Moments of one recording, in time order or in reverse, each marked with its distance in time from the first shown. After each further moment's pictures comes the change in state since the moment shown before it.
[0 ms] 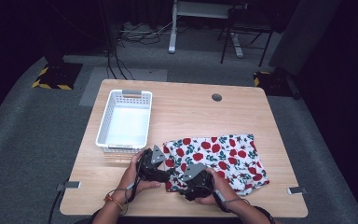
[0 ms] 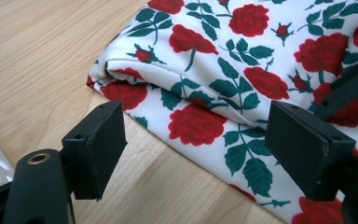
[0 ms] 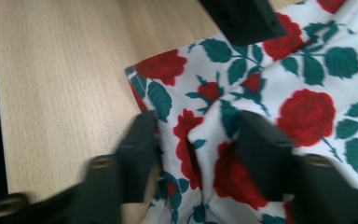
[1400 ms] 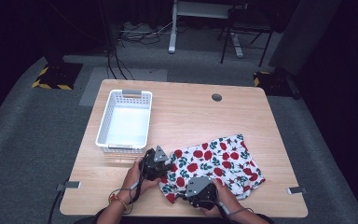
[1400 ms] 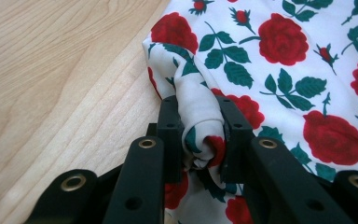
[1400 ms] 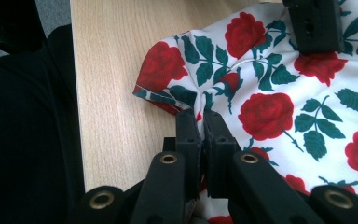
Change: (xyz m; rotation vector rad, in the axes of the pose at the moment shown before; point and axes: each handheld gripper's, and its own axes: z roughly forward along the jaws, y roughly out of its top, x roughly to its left) left arm 0.002 -0.002 0.012 0.063 -0.063 -0.007; right arm 0.028 -0.015 -0.013 -0.059 0.035 -0.112
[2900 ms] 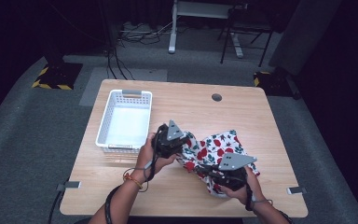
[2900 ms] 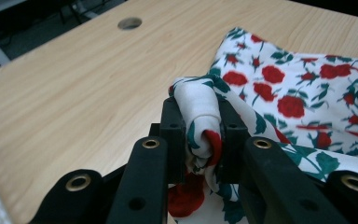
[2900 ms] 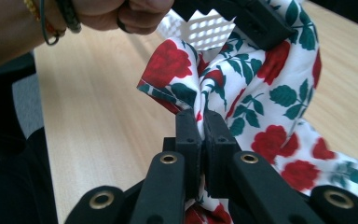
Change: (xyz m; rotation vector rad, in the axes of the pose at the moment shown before) left arm -0.008 0.107 -0.025 -0.194 0.076 0.068; right arm -0.046 -0.005 -0.094 -0.291 -0.148 0.220
